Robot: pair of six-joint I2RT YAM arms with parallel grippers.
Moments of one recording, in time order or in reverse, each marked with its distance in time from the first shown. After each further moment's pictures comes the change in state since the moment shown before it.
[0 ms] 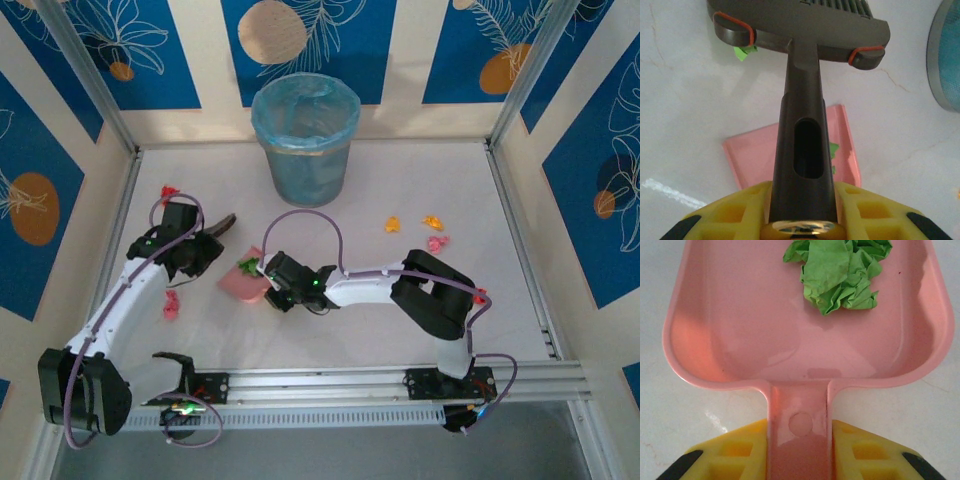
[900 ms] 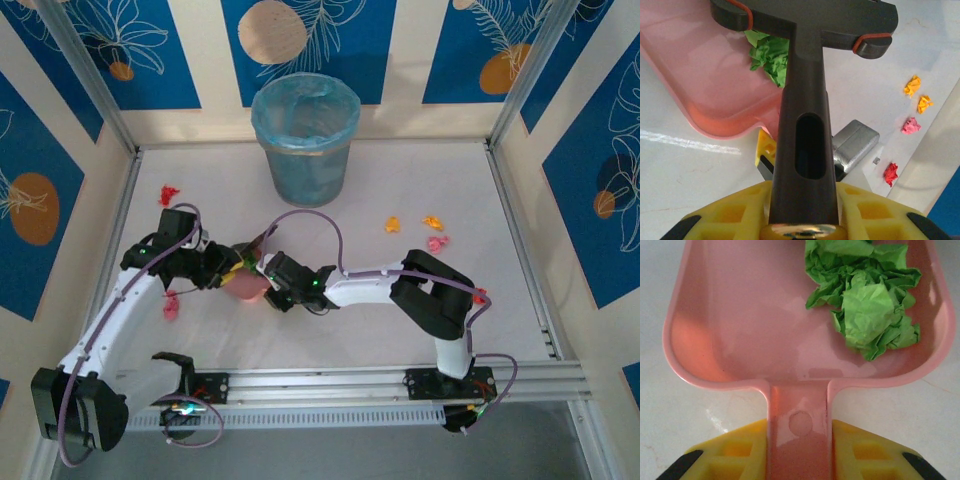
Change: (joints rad) left arm -0.010 -0.078 -0.013 -0.101 0.404 -0.004; right arm 0.000 0.005 0.001 0.006 -0.001 0.012
